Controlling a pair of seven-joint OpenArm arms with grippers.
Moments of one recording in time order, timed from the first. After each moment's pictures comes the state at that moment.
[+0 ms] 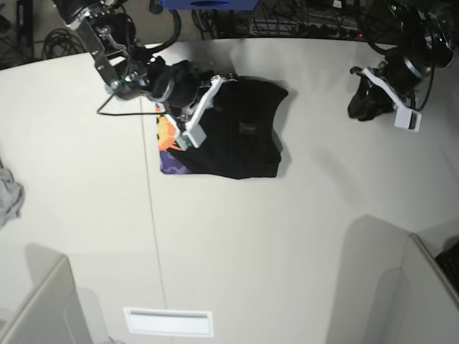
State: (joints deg) left arm 26.4 -12.5 -37.2 109.8 -56.0 -38.9 63.2; right arm -9.5 18.5 -28.5 114.4 43.9 -12.9 -58.2
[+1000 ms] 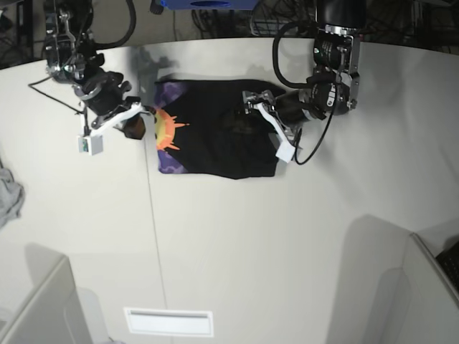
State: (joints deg) left arm 8.7 -5.4 -0.2 86.4 -51.4 -22.7 57.4; right arm -22.7 19.7 -0.7 114.6 44.1 -10.0 -43.1
